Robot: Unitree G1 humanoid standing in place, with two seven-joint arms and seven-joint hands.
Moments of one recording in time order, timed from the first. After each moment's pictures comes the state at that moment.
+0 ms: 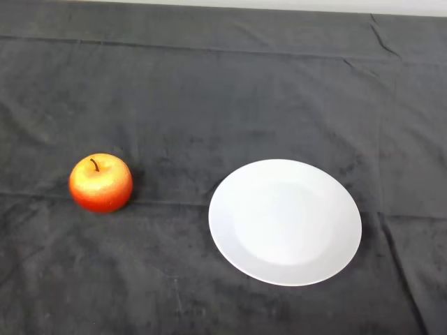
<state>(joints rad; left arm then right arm) -0.34 0.68 0.58 1.21 -0.60 -0.44 0.17 -0.51 -0.72 0.08 1.14 -0.31 -0.16 -0.12</state>
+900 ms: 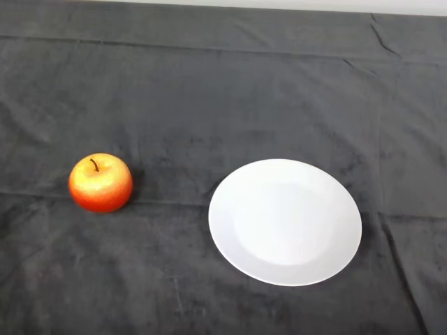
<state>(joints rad) -0.42 0.59 0.45 1.14 -0.40 -0.43 0.17 -0.51 -0.72 0.08 1.14 -0.31 -0.16 -0.12</state>
